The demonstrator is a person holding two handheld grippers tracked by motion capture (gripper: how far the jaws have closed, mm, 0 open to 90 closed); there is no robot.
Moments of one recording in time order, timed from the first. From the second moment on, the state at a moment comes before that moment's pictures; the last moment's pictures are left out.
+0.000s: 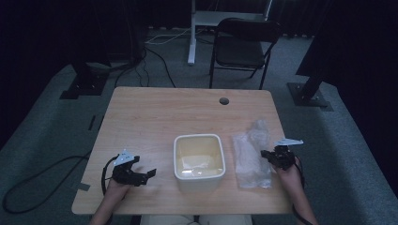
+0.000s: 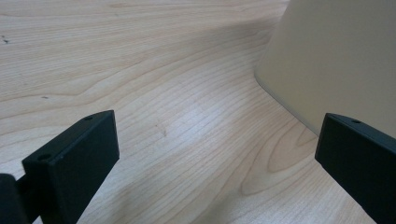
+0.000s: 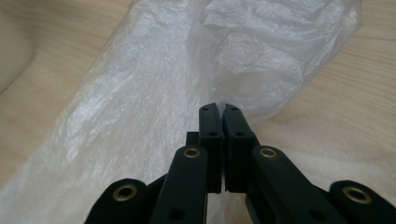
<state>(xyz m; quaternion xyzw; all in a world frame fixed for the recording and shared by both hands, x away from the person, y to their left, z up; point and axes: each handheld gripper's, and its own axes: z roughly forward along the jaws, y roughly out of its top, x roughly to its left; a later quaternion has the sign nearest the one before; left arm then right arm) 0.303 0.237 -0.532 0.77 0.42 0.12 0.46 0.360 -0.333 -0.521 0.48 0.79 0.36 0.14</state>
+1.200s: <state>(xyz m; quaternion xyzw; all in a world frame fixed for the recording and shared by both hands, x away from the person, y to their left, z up) 0.296 0.248 -0.537 0.79 0.40 0.12 0.46 0.337 -0.364 -0.500 0.50 0.78 0.36 0.13</state>
